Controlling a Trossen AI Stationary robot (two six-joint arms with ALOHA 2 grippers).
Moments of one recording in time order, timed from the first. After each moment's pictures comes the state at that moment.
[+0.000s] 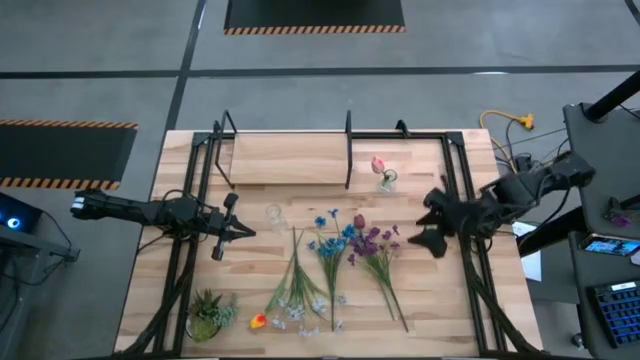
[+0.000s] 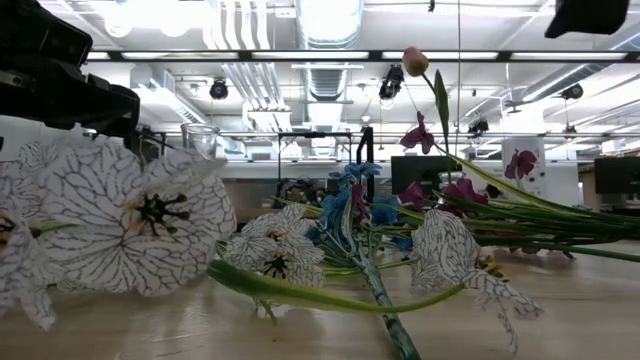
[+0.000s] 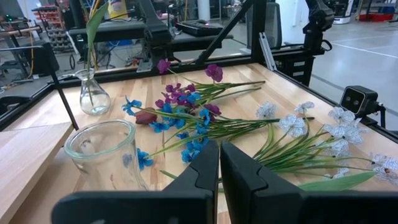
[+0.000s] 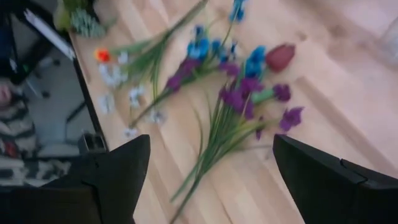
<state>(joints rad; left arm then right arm) -0.15 0.20 0.01 0.02 0.02 0.07 0.47 0.97 1.07 -0.99 0.24 1.09</state>
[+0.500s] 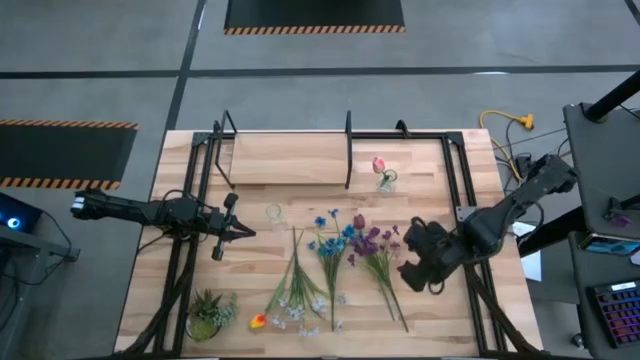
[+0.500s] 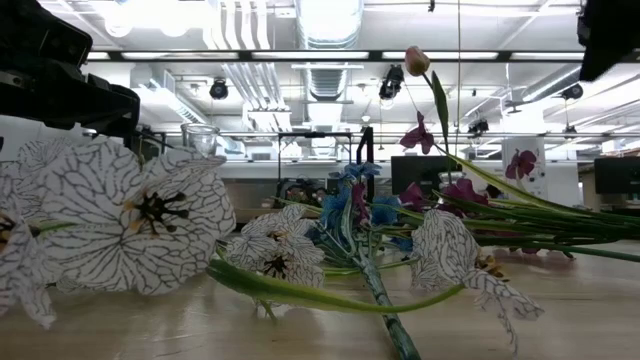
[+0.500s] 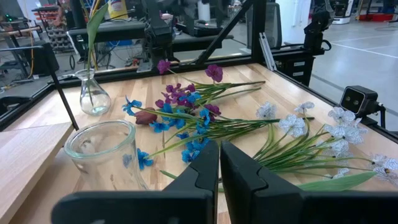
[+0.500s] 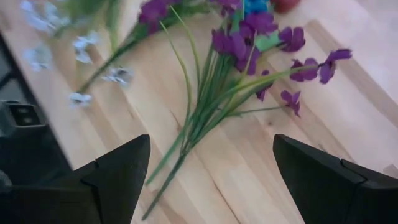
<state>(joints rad) -0.15 0.20 0.01 0.02 0.02 0.07 0.63 1.28 1.08 -0.98 0.29 1.27</state>
